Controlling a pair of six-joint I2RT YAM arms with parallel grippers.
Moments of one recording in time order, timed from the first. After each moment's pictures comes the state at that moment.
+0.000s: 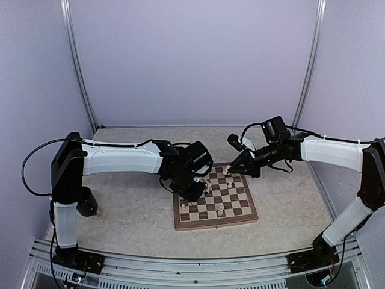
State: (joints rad) left arm -1.02 2.03 1.60 -0.77 -0.02 -0.34; right arm 0.50 1.54 1.05 -0.33 -0.71 -0.50
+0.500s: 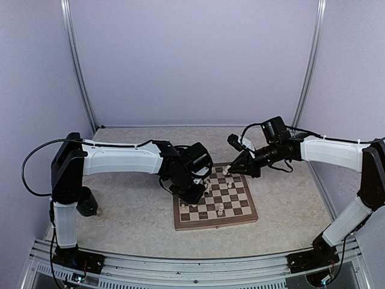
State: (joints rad) left arm -1.02 2.03 1.59 -0.79 0.03 -0.36; right arm 0.50 1.54 1.05 -0.33 -0.71 -0.50
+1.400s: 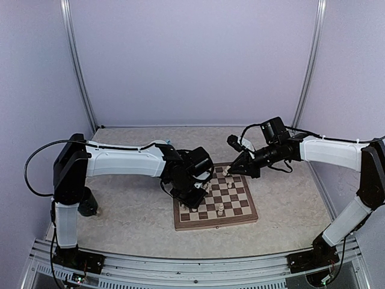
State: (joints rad) left arm -1.04 2.05 1.59 -0.80 0.05 -0.36; right arm 0.50 1.55 1.05 -0.33 -0.71 -0.50
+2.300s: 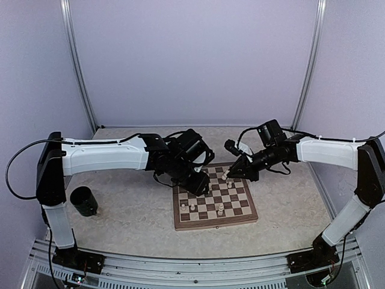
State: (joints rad) left arm -1.04 1.91 1.56 -0.67 0.02 -0.35; right arm 0.52 1.57 1.05 -0.35 -0.69 -0.52
